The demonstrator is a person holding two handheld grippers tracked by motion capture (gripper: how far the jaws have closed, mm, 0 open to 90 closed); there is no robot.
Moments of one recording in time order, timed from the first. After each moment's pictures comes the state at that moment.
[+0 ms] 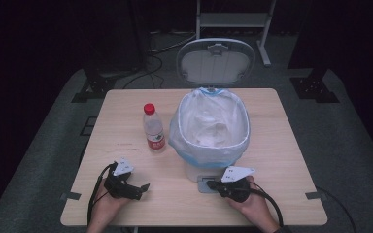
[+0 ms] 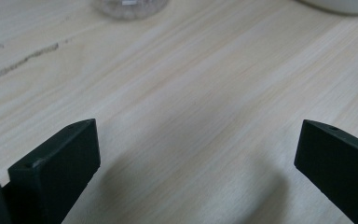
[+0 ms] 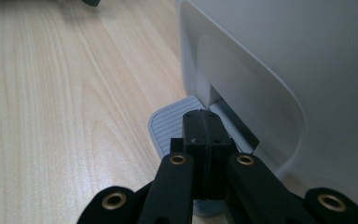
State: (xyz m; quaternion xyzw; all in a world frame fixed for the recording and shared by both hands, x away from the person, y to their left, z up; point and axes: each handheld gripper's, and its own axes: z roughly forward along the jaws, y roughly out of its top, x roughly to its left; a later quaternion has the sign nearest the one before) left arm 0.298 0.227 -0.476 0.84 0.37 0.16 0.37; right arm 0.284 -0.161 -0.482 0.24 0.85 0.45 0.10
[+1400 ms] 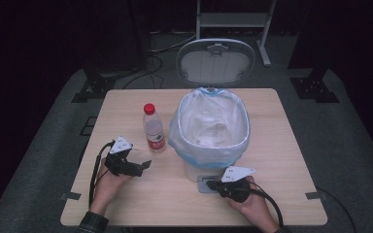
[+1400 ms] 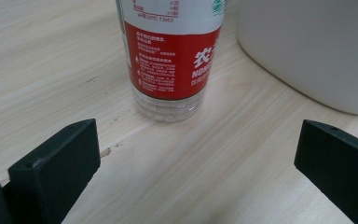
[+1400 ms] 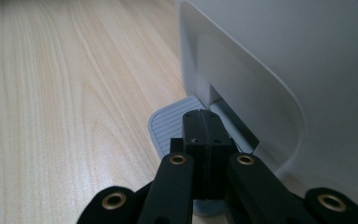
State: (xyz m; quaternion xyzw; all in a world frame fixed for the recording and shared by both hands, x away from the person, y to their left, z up) left arm 0.348 0.226 -0.440 0.81 0.36 0.19 0.42; right arm 0.284 -0.161 -0.482 0.24 0.85 0.45 0.10
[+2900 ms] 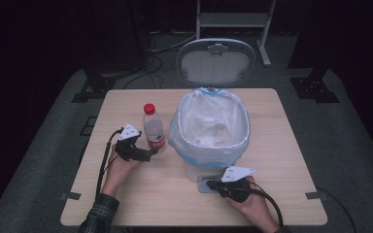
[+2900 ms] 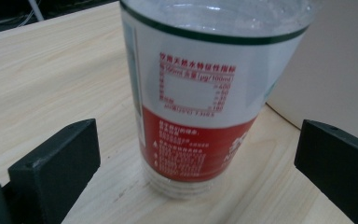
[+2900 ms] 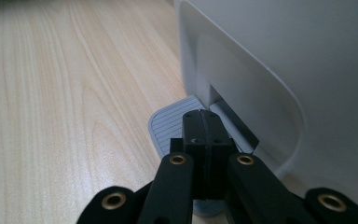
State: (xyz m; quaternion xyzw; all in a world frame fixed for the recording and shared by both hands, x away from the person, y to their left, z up) left arm 0.396 0.207 -0.444 0.80 0.34 0.19 0.46; right arm 0.284 -0.161 -0.482 0.24 0.85 0.45 0.10
